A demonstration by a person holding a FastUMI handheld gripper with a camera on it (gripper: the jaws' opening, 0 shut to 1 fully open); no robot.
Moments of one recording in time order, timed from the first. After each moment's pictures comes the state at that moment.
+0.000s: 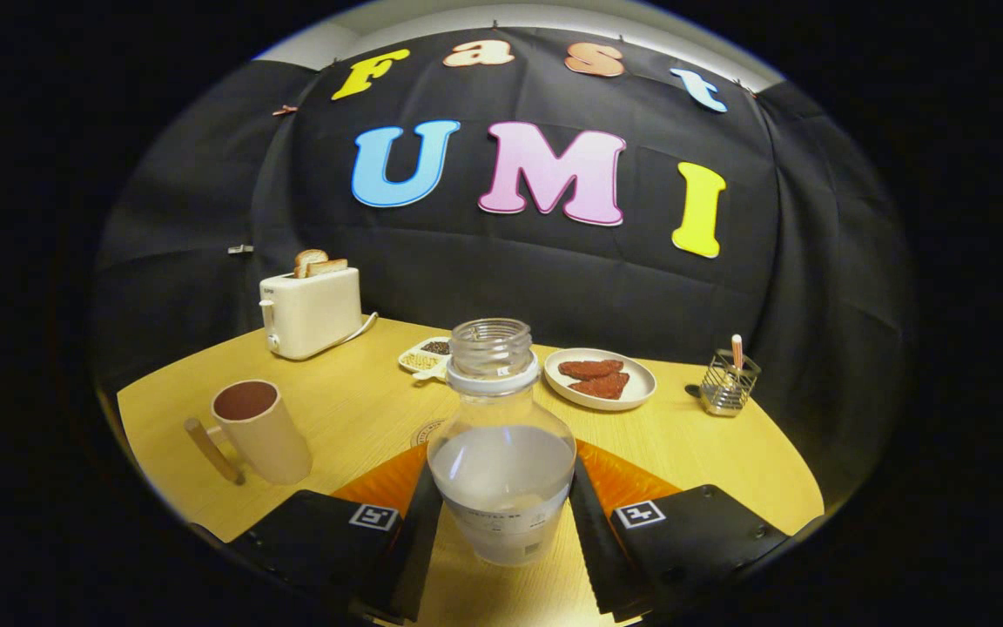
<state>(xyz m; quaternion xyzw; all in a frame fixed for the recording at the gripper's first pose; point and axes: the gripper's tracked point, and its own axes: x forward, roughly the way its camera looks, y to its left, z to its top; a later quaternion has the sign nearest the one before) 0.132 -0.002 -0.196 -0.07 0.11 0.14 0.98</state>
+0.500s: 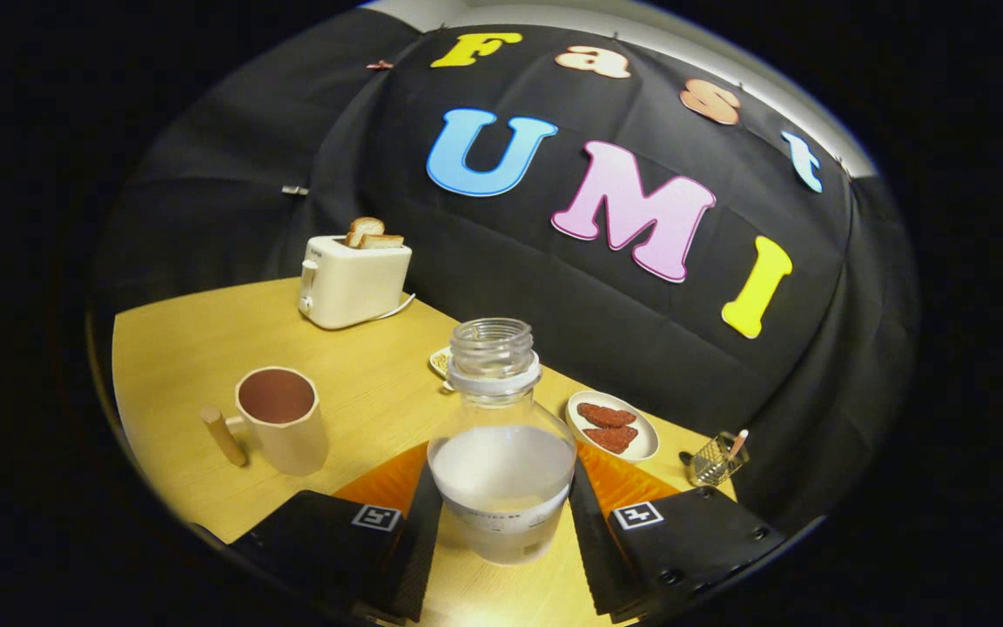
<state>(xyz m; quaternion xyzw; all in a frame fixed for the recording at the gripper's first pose) 0.135 0.054 -0.158 -0.24 0.11 0.17 0.95</state>
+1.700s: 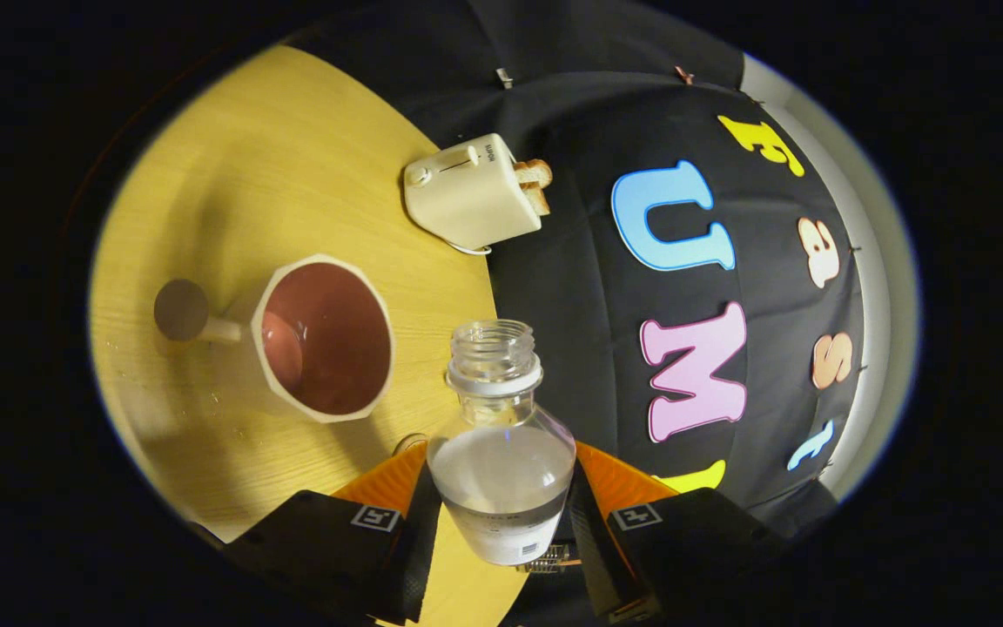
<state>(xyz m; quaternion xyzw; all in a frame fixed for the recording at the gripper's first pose) 0.150 0.150 -0.200 -0.64 0.04 0.16 0.75</state>
